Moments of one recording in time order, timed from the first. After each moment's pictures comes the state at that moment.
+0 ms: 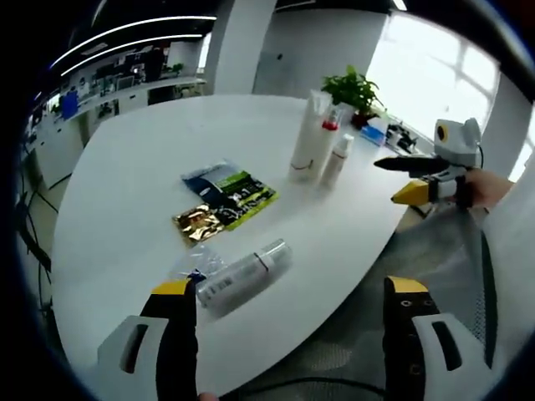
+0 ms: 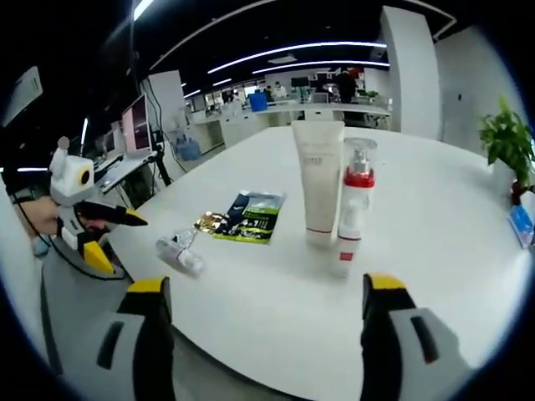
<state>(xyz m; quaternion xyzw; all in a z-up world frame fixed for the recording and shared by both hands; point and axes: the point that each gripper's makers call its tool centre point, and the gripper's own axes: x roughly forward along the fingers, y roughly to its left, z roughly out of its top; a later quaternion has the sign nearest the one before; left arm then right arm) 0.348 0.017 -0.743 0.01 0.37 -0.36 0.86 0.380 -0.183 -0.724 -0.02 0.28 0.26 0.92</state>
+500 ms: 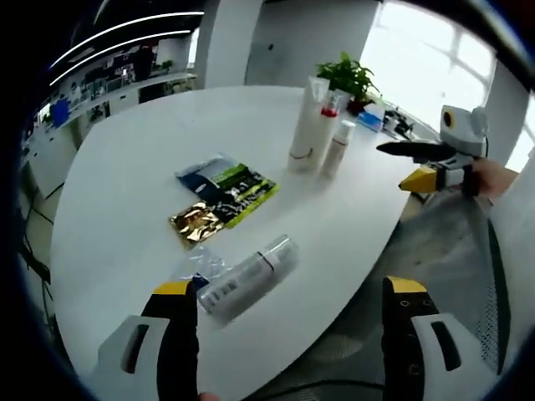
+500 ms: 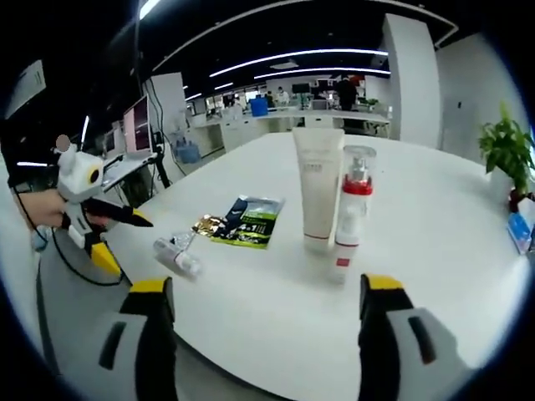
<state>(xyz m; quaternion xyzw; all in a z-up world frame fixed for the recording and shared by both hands) 0.361 0.015 -0.756 0.03 0.38 -0.37 0.84 0.381 -0.183 -0.722 -0.03 0.26 0.26 0.93</state>
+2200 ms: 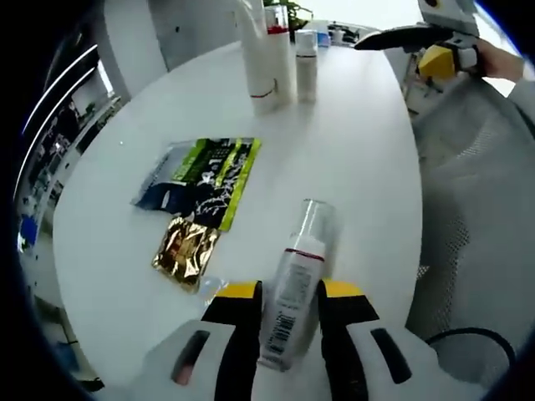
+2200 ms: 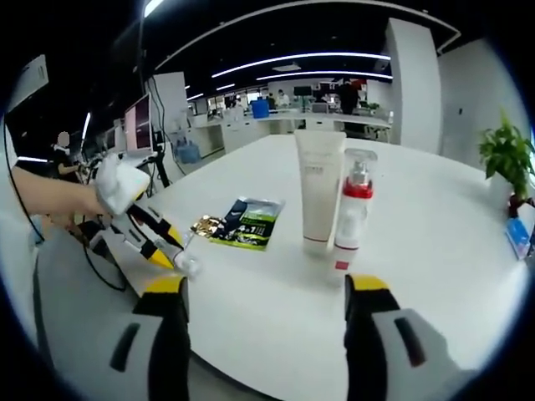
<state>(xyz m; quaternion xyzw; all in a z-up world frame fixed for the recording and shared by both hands) 0.398 0.012 -0.825 0.28 0.40 -0.47 0.74 0.384 -0.184 -0.721 -0.04 0.25 0.26 0.93</state>
